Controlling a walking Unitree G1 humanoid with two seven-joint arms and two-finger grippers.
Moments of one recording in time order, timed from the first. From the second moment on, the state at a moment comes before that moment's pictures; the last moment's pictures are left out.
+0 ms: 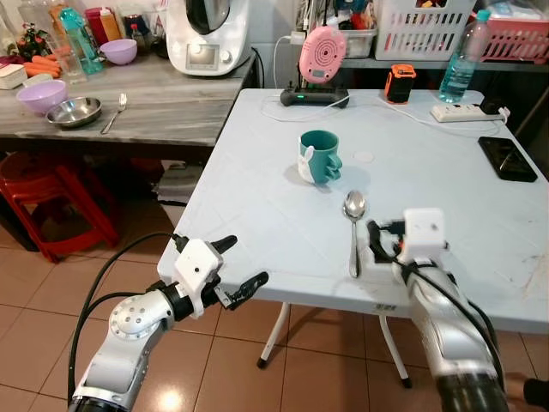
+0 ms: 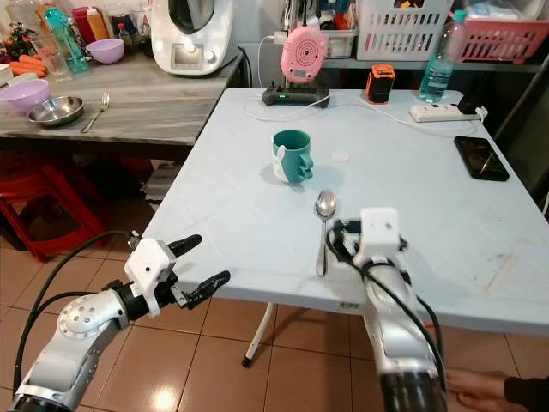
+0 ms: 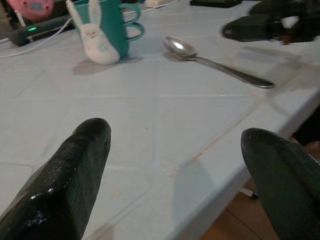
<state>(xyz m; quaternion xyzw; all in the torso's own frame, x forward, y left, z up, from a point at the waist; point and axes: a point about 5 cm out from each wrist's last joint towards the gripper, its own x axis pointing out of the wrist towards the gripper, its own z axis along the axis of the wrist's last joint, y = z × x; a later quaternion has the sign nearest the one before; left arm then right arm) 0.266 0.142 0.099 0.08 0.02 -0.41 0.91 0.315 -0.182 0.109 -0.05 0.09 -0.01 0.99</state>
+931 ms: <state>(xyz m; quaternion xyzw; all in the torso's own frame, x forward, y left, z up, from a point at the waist) 0.263 0.134 0.097 0.08 0.02 -0.44 0.89 0.345 -0.139 0.088 -0.03 0.18 0.02 0.98</state>
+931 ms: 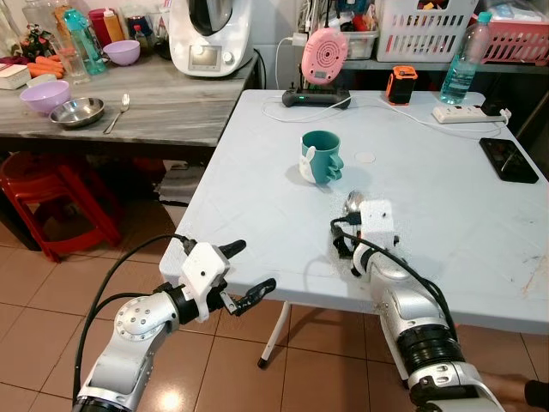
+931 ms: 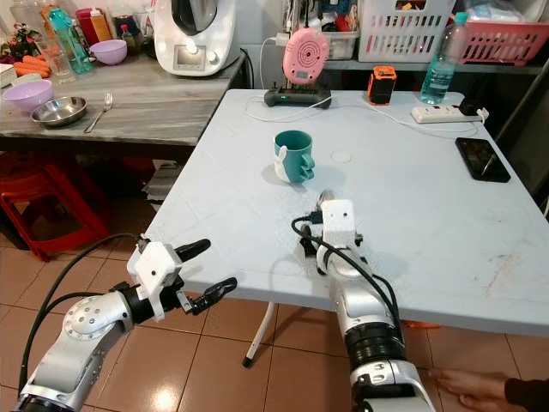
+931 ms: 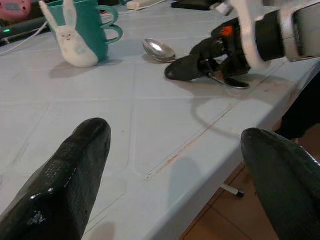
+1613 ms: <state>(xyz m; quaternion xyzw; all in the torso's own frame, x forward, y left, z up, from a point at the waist) 0.262 0.132 0.095 0.07 0.02 -0.45 0.89 0.350 -0.135 0.084 -0.03 0.19 0.03 0.98</state>
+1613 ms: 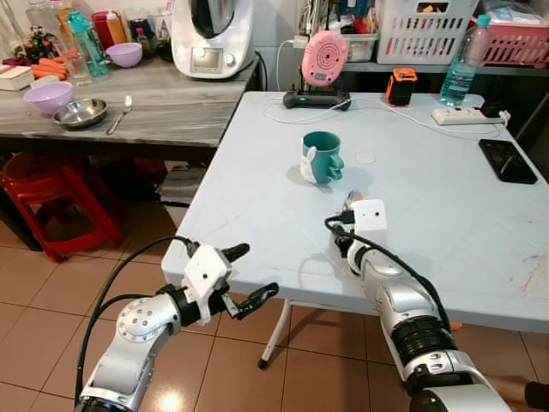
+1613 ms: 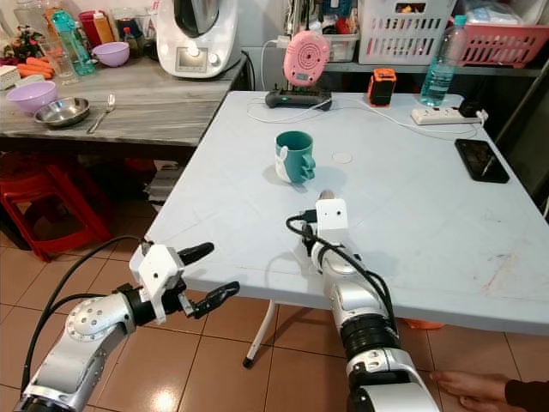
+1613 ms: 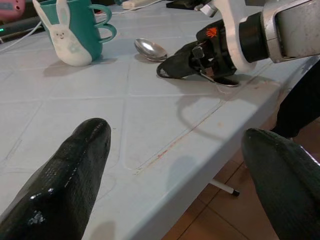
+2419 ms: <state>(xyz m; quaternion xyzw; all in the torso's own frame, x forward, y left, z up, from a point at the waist) 0.261 0.129 0.092 0.07 0.02 -0.46 0.89 0.349 -0.139 0.080 -0.02 0.19 0.02 0.98</state>
